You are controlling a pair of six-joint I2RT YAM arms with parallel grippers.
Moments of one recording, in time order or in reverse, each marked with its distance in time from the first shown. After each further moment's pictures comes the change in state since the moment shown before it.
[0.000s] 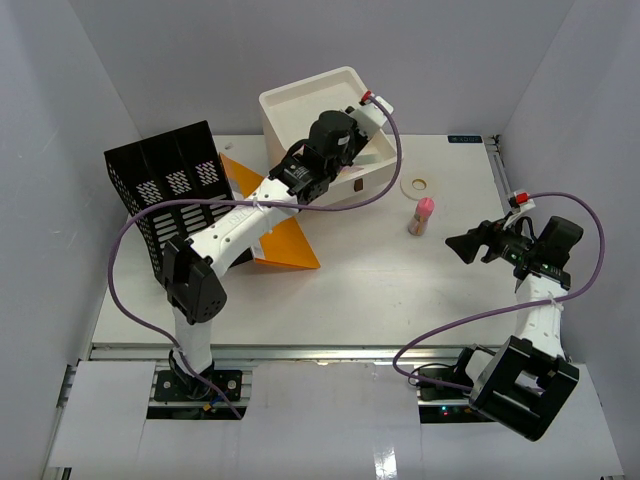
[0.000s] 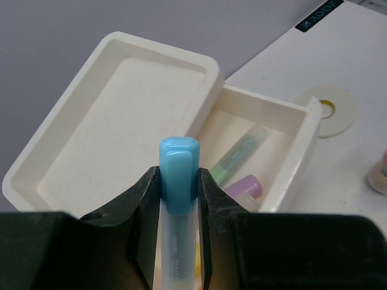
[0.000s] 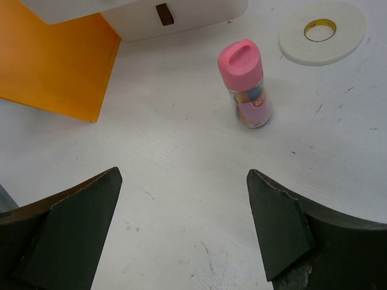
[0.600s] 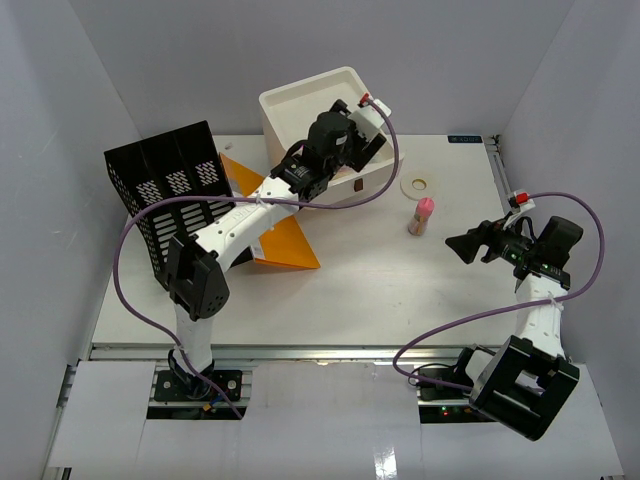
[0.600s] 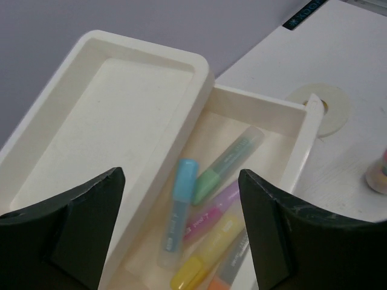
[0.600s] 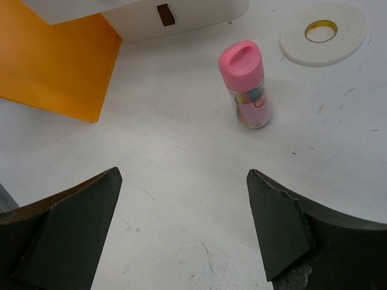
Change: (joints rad) left arm 0.056 0.044 -0.021 0.068 0.094 0.005; right arm 0.000 0.003 -0.002 0.005 -0.005 0.000
